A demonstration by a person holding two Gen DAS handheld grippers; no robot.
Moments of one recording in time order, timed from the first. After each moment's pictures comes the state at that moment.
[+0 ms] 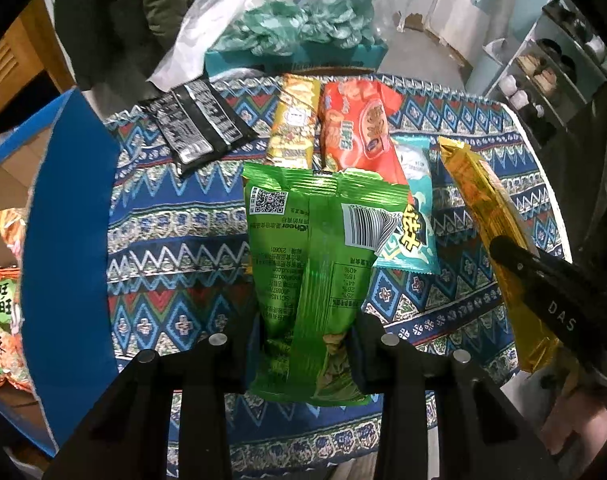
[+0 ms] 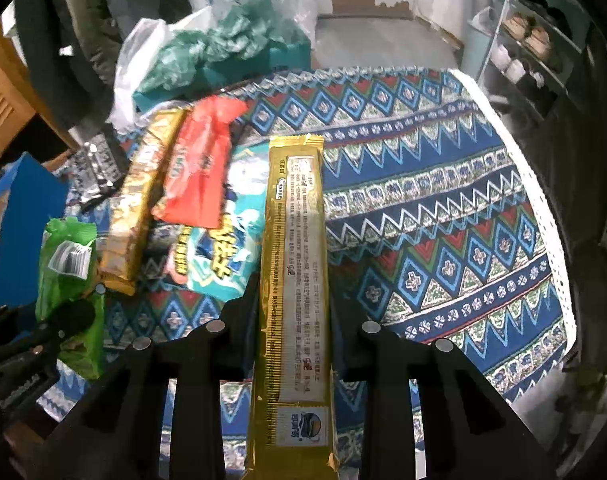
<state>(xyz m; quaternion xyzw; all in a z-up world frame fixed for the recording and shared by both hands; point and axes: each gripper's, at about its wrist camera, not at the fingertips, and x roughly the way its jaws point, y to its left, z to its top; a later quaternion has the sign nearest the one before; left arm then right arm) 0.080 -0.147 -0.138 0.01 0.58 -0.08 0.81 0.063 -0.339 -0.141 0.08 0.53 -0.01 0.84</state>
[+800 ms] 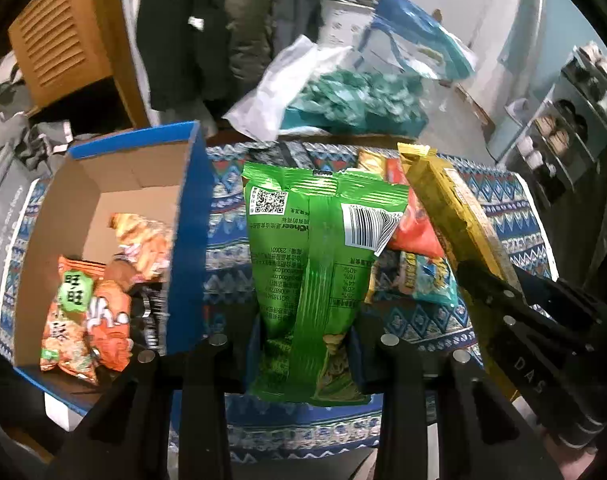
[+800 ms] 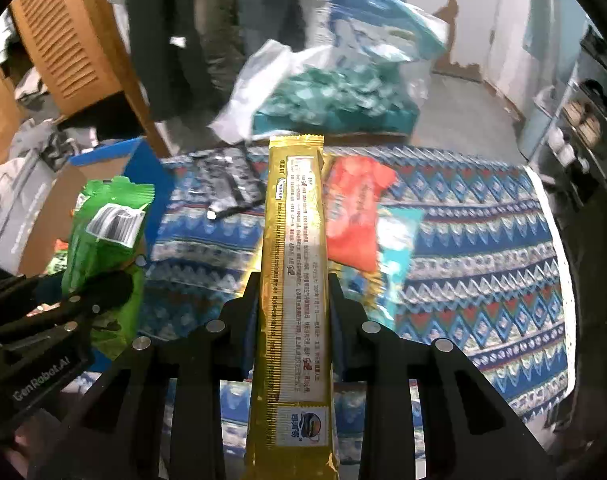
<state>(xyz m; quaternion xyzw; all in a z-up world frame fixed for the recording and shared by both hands) 0.059 -0.065 -0.069 -0.03 0.51 -0.03 0.86 0.058 -0.220 -0.070 0.01 0.48 0.11 0.87</state>
